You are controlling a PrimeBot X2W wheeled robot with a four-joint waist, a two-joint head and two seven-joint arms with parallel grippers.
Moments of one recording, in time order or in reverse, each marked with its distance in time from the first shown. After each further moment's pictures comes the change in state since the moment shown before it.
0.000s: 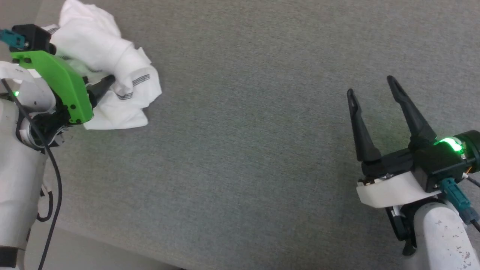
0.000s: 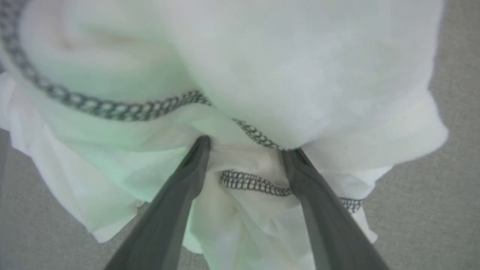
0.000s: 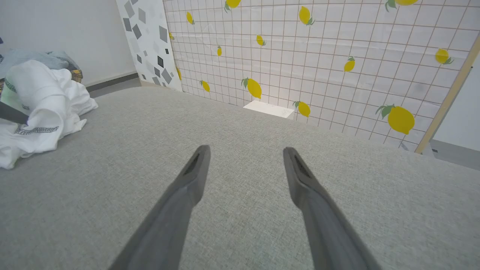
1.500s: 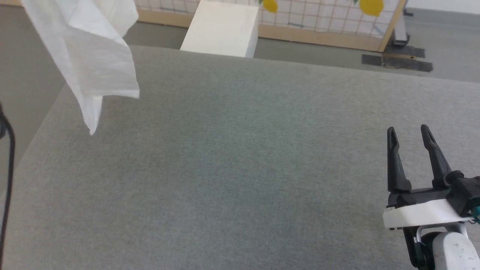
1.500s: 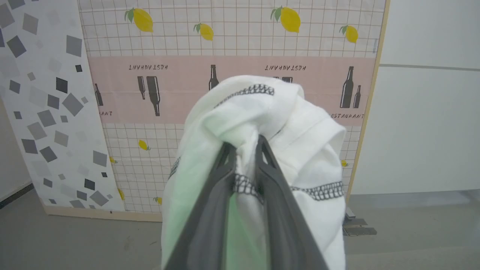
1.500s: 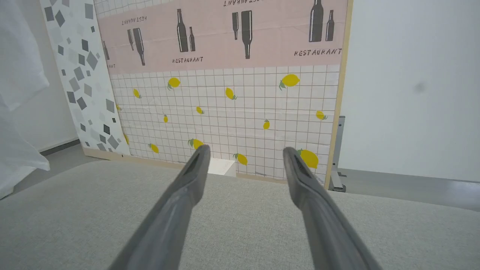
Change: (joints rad) left arm -0.318 0.046 0.054 -0.337 0.048 0.102 -0.212; right arm 0.121 0.000 -0.168 0.202 0.205 0.000 -0.157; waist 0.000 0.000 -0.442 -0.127
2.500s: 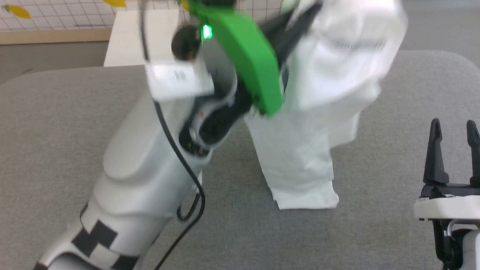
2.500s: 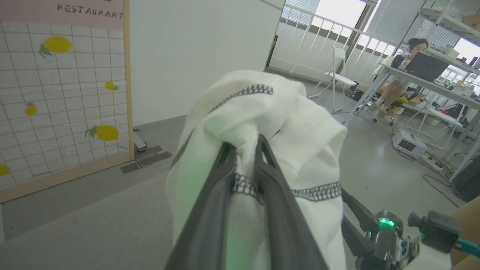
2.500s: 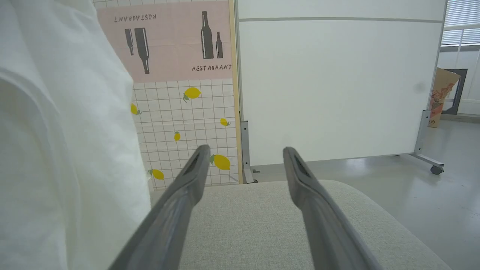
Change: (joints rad) left arm 0.210 -0.443 -0.317 -0.144 -0.137 0.042 -0.006; right arm -0.011 -0.001 -0.142 -0.026 0.023 0.000 -0.002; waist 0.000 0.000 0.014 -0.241
